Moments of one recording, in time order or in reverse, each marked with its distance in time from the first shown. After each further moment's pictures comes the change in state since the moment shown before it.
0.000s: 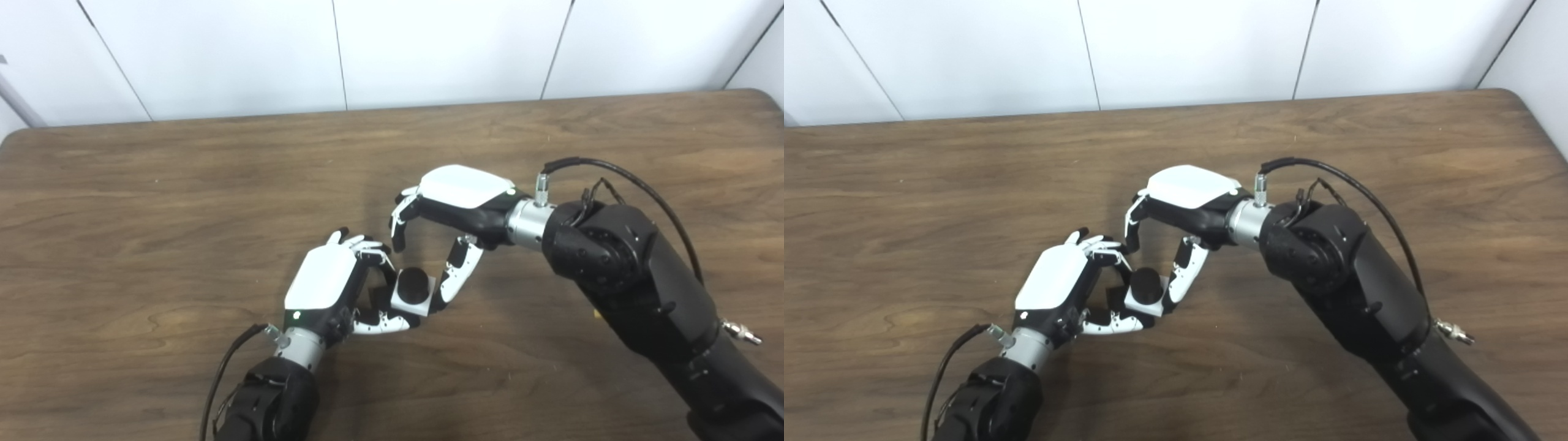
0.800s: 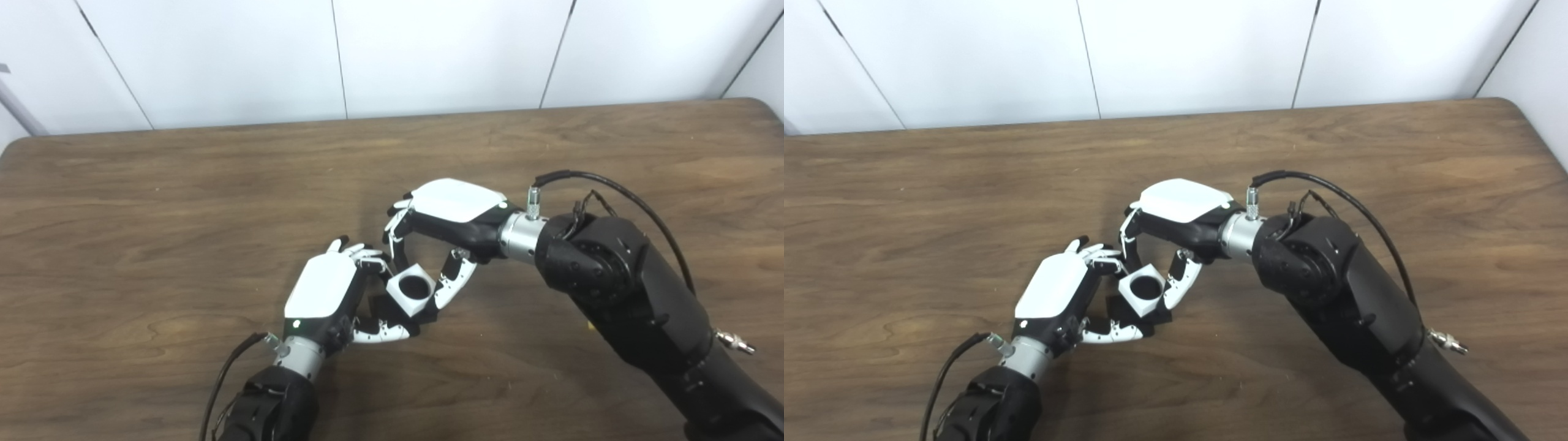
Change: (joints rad) left arm 0.002 0.000 0.002 0.000 0.001 -0.014 0.000; right arm 0.000 0.019 0.030 -0.005 -0.003 0.005 0.000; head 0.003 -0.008
